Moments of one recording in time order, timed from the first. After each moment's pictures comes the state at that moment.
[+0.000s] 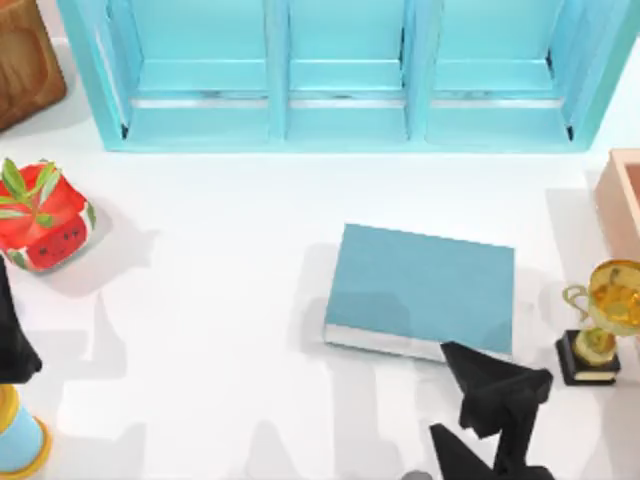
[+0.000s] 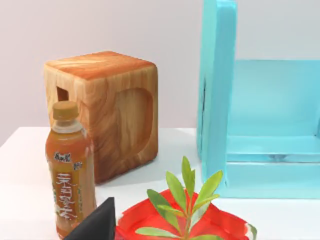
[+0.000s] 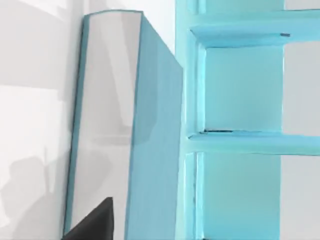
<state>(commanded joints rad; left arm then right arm) 0.00 0.00 0.00 0.00 0.00 0.00 1.37 1.42 0.19 0.75 0.96 -1.07</state>
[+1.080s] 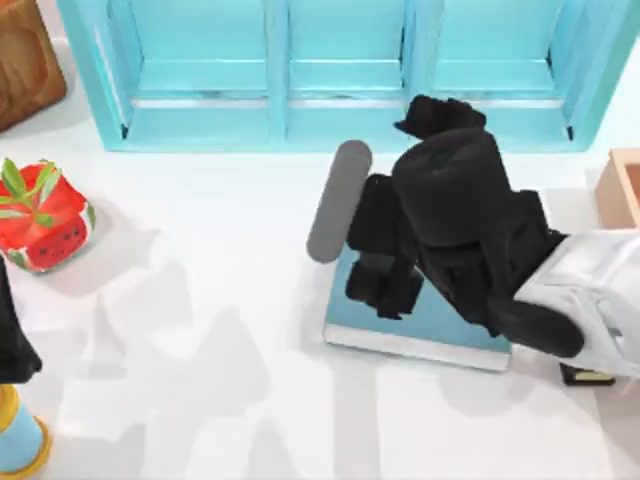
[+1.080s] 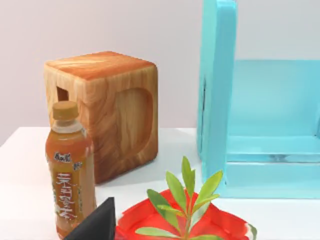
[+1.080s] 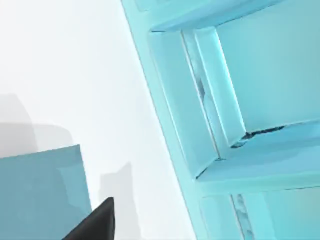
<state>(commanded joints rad) 0.00 0.00 0.00 0.00 0.00 0.00 0.81 1.65 0.88 0.22 0.45 -0.84</state>
